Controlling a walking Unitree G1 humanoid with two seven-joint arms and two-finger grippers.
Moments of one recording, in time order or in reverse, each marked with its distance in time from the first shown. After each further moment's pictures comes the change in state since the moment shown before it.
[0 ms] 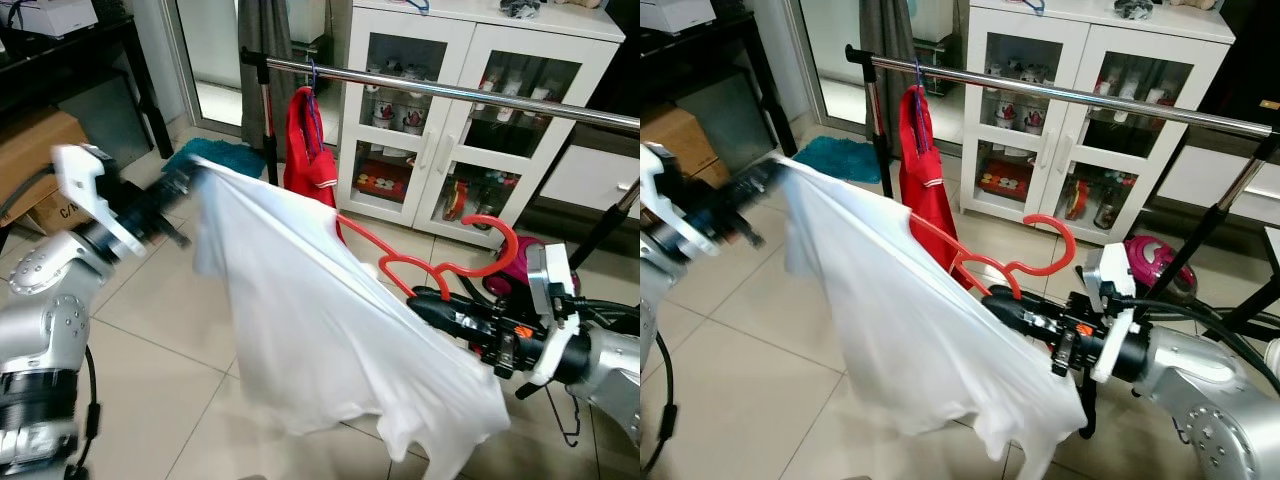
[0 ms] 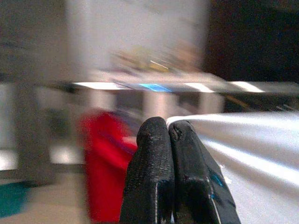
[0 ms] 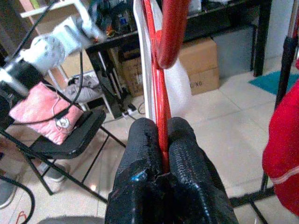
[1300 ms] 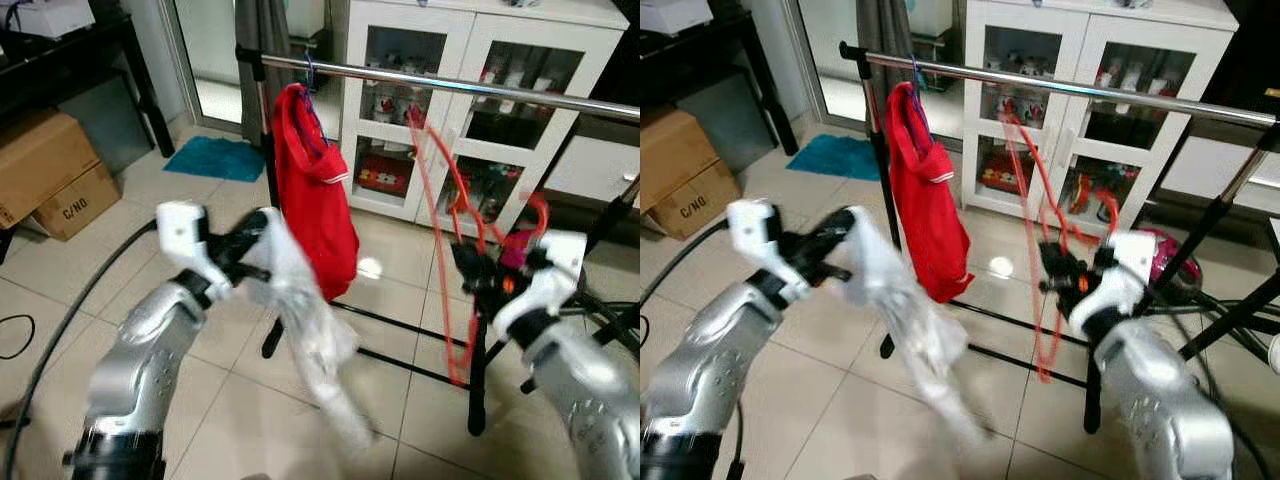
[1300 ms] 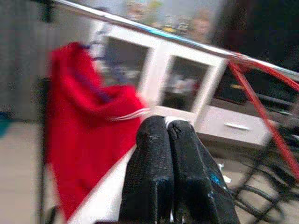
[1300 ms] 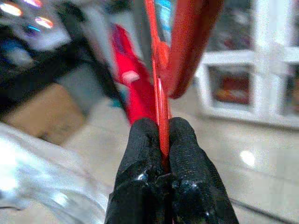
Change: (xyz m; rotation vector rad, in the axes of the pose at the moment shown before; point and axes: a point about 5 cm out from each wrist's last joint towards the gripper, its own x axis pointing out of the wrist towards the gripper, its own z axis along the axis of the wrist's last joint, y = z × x) left arm -0.010 -0.107 -0.065 -0.238 0.208 0.015; right arm 0.016 -0.035 -0.026 0.124 -0.113 -0.827
